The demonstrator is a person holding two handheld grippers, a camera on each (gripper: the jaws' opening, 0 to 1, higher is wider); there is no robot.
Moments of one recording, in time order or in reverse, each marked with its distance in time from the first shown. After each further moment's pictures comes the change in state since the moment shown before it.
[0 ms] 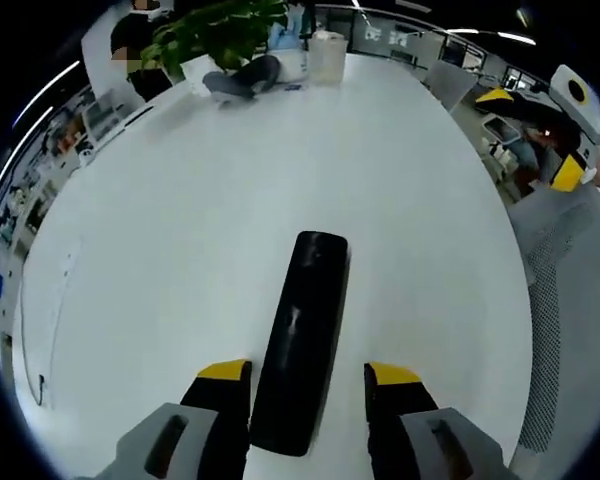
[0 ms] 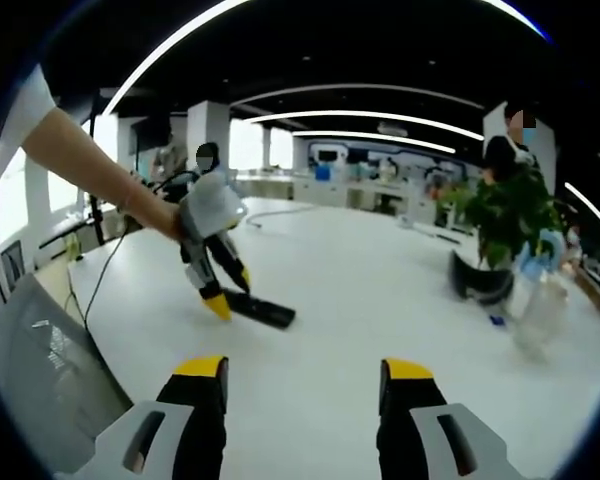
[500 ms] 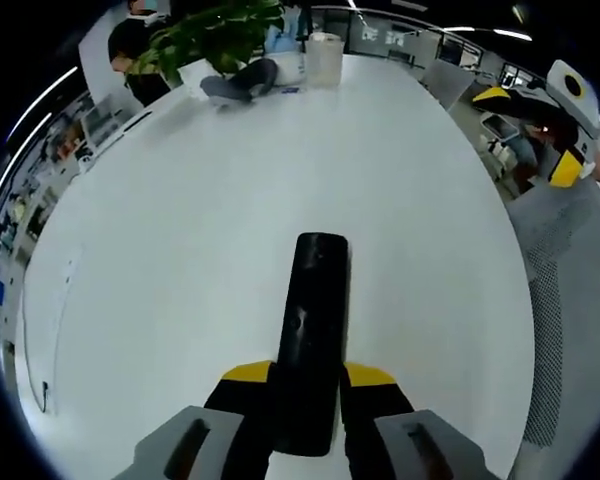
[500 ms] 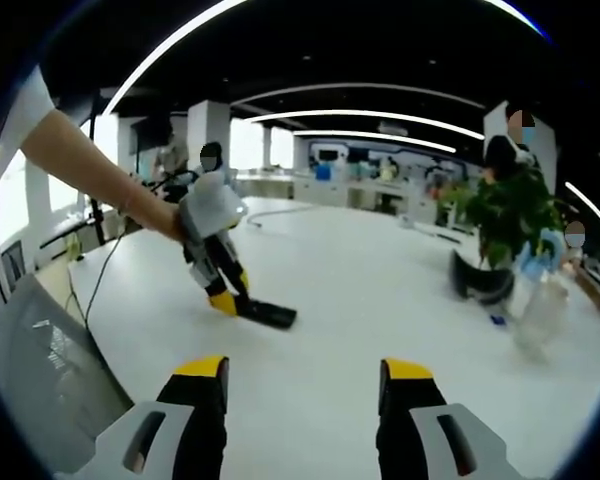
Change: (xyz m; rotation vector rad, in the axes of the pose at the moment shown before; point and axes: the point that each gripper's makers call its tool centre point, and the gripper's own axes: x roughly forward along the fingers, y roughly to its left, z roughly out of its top) left arm 0.000 0.000 -0.001 0.033 -0.010 -0.003; right arm 0.000 0.001 0.001 -0.001 -0.003 0.005
